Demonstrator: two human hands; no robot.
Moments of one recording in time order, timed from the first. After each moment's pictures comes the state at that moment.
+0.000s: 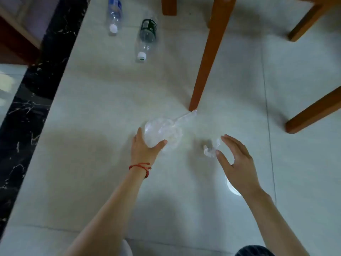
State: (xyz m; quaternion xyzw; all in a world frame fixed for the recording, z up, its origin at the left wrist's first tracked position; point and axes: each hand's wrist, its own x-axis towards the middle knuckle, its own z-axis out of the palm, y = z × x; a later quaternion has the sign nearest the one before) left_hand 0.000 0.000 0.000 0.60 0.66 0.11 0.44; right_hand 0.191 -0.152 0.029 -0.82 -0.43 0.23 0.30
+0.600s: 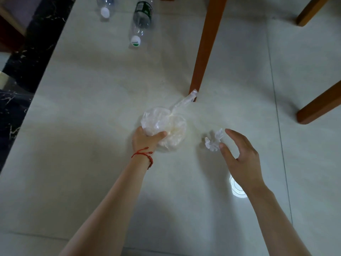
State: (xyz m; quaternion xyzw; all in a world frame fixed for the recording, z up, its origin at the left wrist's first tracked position) left_hand 0.019 0.001 -0.051 0.48 0.67 0.22 0.52; right_hand 0.194 -0.158 -0.018 -0.82 -0.40 0.19 0.35
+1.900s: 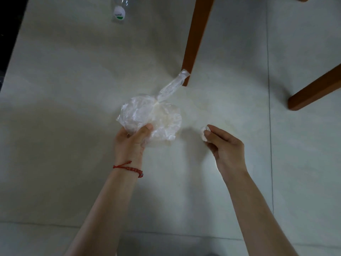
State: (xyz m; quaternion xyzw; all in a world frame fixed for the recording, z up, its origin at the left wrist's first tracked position) left_hand 0.013 -0.037 0.000 0.30 0.57 0.35 0.68; right_hand 0.176 -0.141 0.001 -0.65 0.06 0.45 0.61
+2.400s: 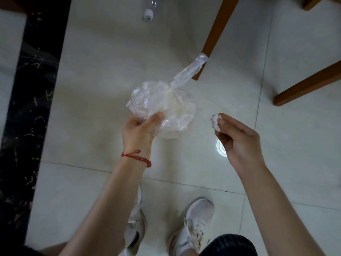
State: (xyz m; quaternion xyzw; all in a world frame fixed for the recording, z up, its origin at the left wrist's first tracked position) left_hand -0.023 -0.056 0.157 0.24 0.56 0.37 0.70; right_hand 0.147 -0.150 0.176 -0.63 0.07 0.49 0.60
